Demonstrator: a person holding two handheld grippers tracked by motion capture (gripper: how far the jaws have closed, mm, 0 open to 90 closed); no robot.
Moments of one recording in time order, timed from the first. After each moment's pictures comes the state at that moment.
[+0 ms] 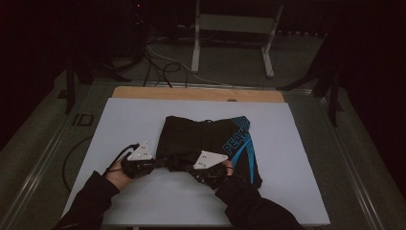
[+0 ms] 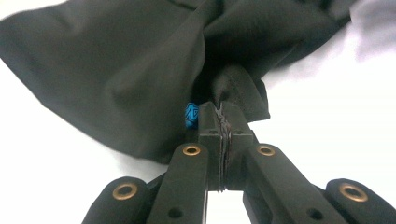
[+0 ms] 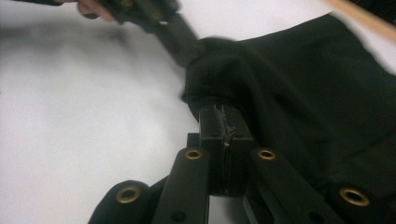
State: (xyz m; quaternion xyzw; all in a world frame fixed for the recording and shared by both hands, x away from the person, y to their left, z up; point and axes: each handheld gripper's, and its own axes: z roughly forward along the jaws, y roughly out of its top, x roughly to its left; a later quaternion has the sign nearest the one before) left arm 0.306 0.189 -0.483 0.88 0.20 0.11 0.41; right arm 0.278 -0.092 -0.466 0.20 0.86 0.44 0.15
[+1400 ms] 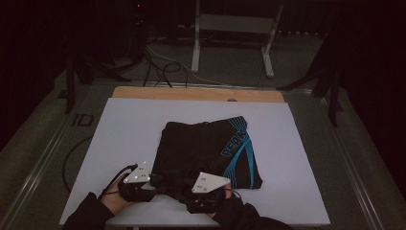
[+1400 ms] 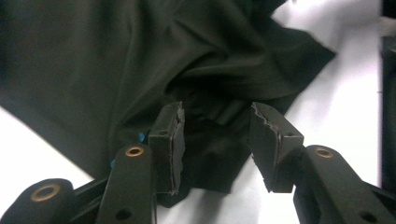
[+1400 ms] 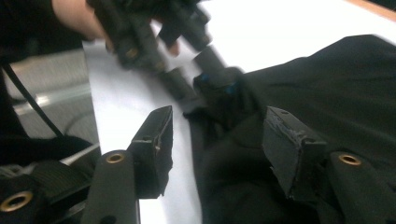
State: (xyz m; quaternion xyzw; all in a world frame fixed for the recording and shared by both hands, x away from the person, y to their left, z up) left arm 0.256 0.180 -0.502 0.89 0.21 0.08 0.40; right arm 0.218 -0.073 -0.481 0.19 0.86 0.47 0.11
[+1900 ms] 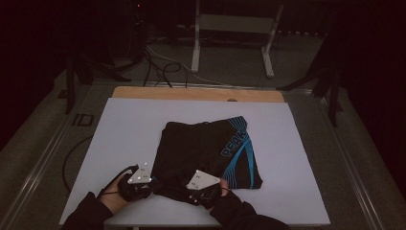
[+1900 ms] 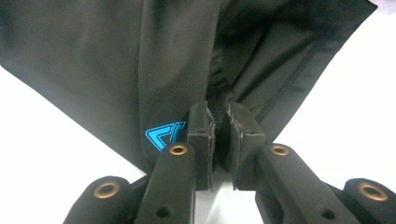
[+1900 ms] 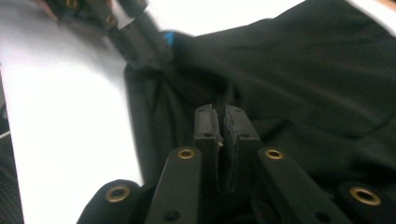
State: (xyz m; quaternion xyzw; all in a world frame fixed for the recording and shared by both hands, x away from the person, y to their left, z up) left arm 0.256 0.184 -0.507 0.91 0.21 0.08 0.35; right arm 0.233 -0.073 -0.494 0.23 0.86 0.42 0.16
